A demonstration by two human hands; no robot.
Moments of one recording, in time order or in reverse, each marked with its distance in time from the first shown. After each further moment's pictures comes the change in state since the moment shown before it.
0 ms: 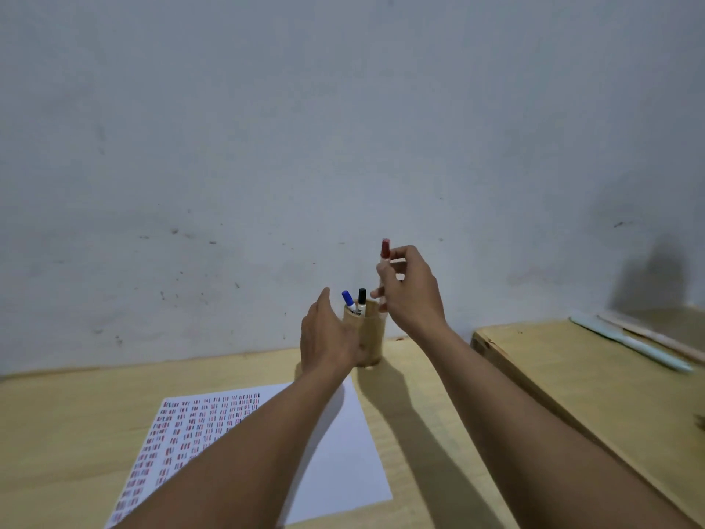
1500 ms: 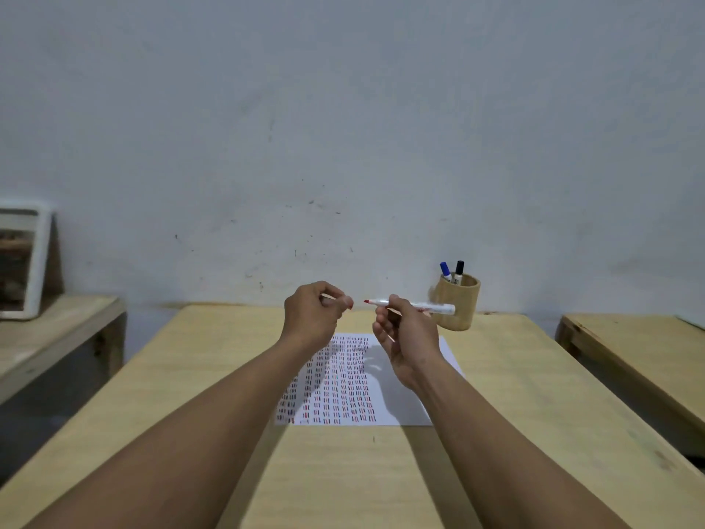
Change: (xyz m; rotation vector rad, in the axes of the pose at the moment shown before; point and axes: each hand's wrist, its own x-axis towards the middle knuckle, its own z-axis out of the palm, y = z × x) left_hand -0.048 -0.080 -0.184 -0.147 0.078 -0.056; right_hand -0.145 -0.045 0.118 0.984 -0.142 0.723
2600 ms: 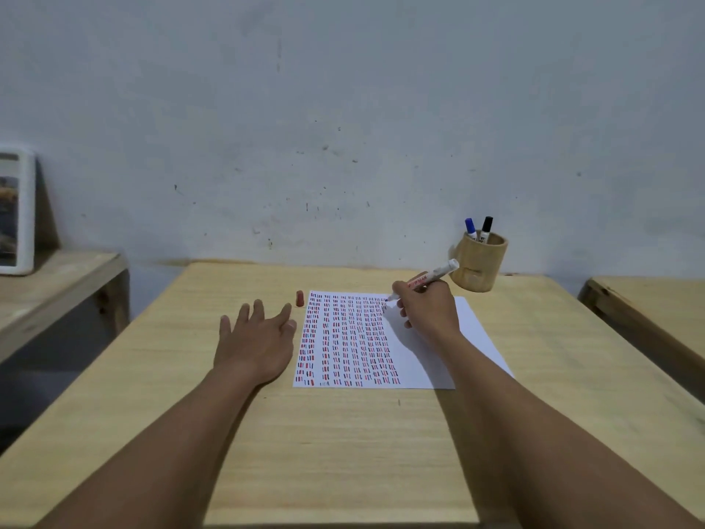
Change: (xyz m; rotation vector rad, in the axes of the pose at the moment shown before) left_hand -0.022 -0.114 -0.065 0.976 -0.294 -0.122; right_hand 0.053 0.034 -0.034 -0.938 0.091 -0.302
